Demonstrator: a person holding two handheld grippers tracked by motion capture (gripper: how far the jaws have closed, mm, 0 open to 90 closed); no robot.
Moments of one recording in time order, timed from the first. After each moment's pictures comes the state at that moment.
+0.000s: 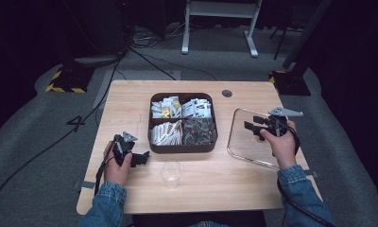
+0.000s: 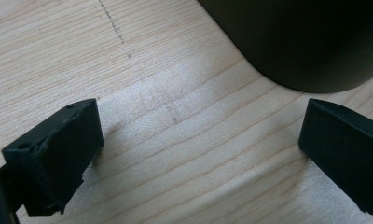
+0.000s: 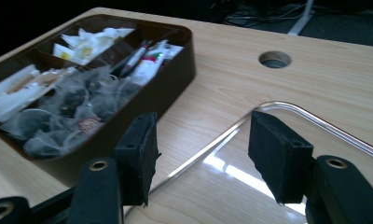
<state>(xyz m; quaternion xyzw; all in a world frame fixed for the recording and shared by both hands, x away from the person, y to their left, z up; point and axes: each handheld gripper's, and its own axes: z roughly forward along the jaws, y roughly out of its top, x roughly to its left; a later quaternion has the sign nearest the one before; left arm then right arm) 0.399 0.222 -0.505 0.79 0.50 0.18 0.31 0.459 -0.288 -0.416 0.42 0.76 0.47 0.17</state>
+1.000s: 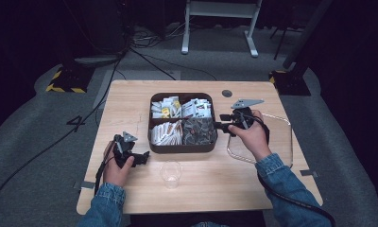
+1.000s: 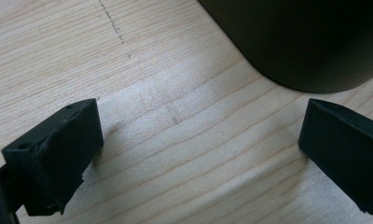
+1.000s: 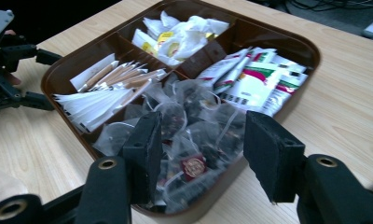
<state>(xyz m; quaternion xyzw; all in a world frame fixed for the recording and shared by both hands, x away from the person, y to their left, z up) 0.399 0.222 -0.505 0.79 0.50 0.18 0.31 0.473 -0.183 -0.395 0.33 0.83 0.44 0.11</state>
